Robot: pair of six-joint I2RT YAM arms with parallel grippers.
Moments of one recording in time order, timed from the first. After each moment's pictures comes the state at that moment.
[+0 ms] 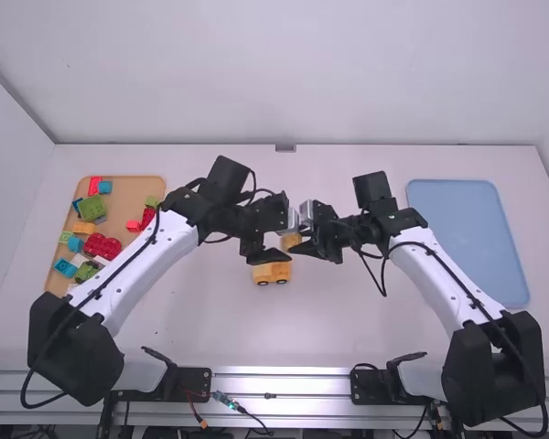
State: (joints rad) left arm -0.43 1.47 1.23 -0.77 0.71 0.92; right arm 0.30 1.43 0.99 -0.60 -1.09 -0.97
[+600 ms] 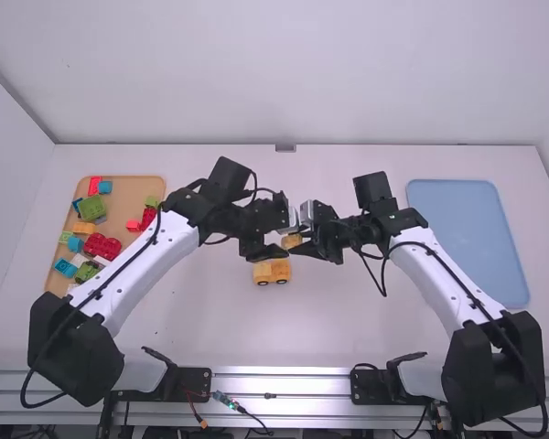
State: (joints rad) left arm -0.43 1.47 1.23 -0.78 0.63 0.86; right arm 0.30 1.43 0.99 -0.61 -1.09 -0.97
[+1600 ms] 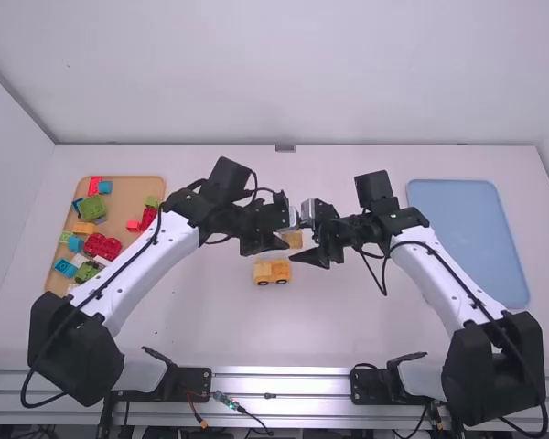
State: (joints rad) left arm -0.43 1.47 1.22 -0.76 0.64 0.86; right arm 0.29 1.43 1.00 -0.61 -1.09 -0.97
